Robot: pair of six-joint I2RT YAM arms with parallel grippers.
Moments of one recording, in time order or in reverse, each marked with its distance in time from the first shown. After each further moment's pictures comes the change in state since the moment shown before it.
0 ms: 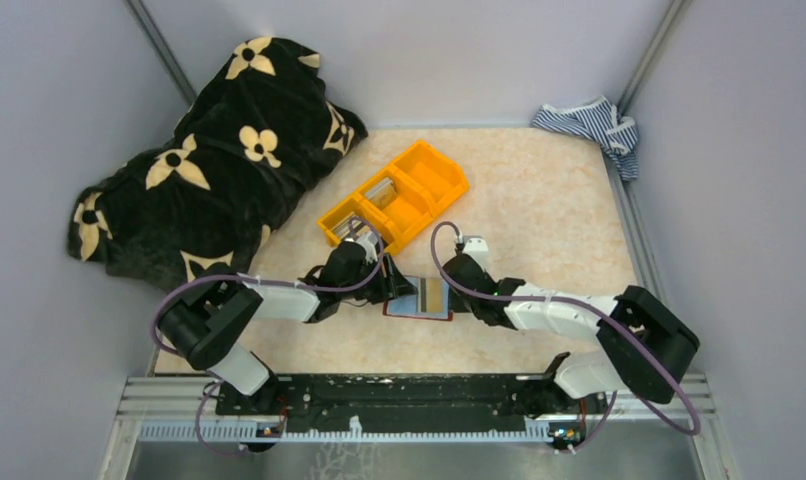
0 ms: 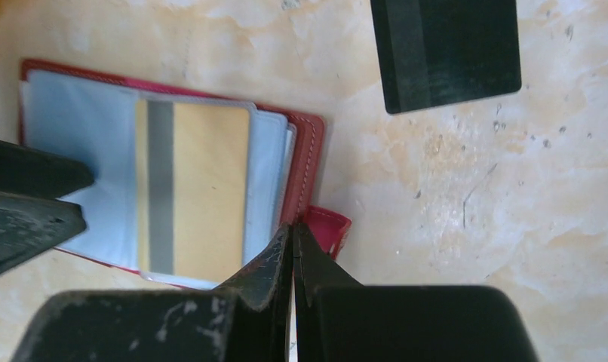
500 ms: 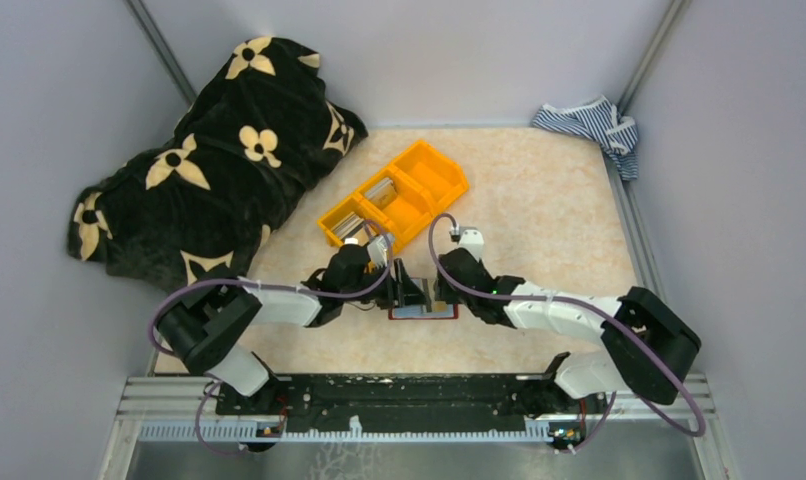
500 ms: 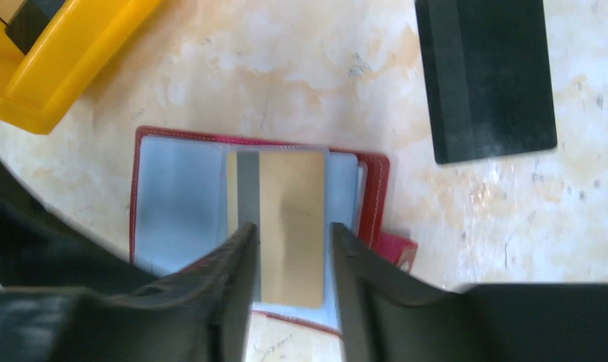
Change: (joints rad) left arm -0.056 -0.024 -0.010 0.129 0.230 -0.030; right arm 0.021 0.014 0.026 0.113 -0.001 0.004
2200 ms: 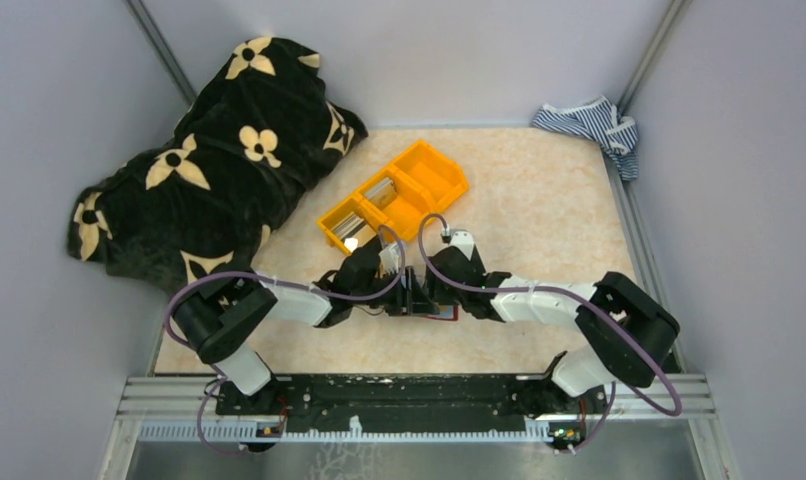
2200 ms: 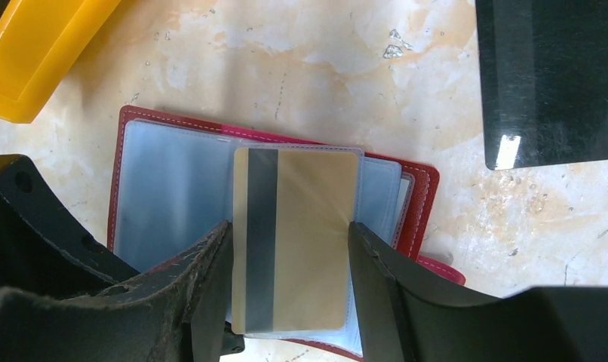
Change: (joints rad) left arm -0.047 0.088 0.043 -0.010 -0.022 -0.003; right arm -0.008 0.107 0.032 0.003 -0.078 0.019
